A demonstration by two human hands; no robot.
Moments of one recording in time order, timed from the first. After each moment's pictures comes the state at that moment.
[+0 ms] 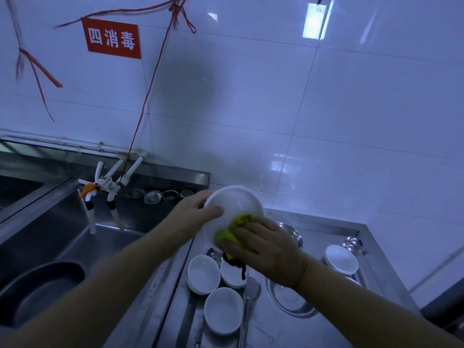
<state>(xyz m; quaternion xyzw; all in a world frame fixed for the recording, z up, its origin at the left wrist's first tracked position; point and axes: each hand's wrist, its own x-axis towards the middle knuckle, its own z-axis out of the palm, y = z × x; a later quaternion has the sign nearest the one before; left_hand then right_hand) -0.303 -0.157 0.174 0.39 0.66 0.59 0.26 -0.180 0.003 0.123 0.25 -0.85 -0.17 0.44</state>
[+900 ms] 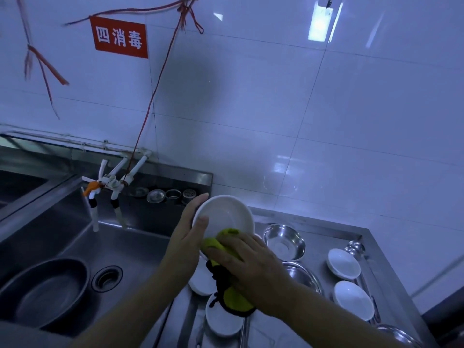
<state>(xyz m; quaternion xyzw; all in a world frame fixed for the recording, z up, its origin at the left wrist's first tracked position) -0.289 -0.168 0.126 0.32 0.58 0.73 0.15 -0.175 -0.040 0.105 0.13 -0.93 -0.05 0.34</state>
